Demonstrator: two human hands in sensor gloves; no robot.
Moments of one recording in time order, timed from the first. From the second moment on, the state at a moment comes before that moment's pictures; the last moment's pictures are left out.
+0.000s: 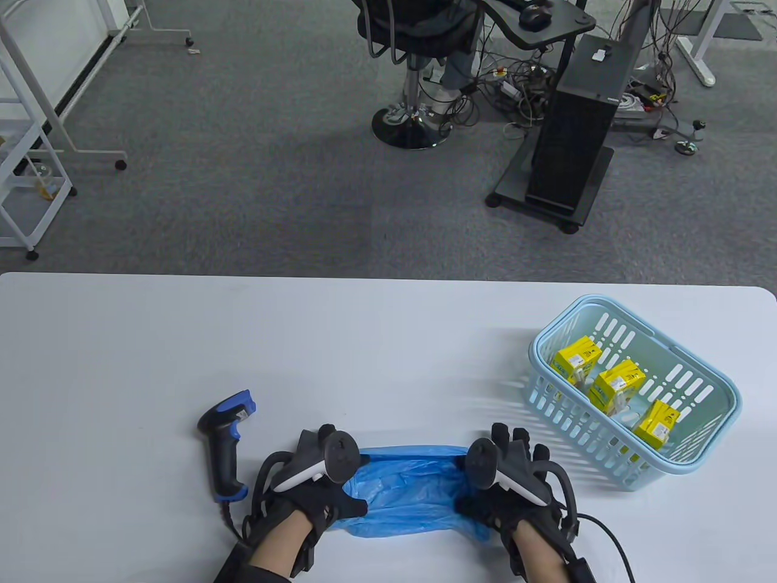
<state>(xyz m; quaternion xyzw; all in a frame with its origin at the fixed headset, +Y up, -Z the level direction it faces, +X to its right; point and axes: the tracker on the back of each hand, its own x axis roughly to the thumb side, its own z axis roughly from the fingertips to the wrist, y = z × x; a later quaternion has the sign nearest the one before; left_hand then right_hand) -0.129 -0.789 -0.305 -0.27 -0.13 0.07 0.95 0.167 -0.789 -0.300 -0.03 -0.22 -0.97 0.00</state>
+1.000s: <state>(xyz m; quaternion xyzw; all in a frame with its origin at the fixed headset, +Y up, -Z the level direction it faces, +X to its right) -0.124 -0.723 -0.306 -0.17 -0.19 0.12 0.96 0.169 -0.749 -0.295 -0.07 -0.12 -0.98 -0.11</state>
